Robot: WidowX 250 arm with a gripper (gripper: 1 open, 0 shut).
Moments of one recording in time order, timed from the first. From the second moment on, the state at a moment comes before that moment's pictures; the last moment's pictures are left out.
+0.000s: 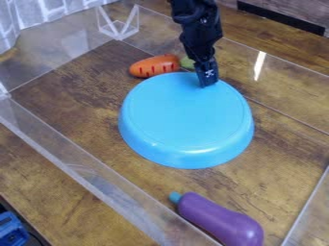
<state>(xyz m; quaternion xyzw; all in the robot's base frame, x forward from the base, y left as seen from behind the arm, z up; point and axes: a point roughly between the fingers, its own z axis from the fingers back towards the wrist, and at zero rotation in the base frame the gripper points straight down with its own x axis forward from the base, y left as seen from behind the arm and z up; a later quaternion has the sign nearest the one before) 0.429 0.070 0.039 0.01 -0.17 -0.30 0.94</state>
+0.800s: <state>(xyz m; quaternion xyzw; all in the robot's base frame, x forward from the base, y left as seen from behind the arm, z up) 0.429 0.091 0.052 0.01 -0.16 -0.29 0.94</state>
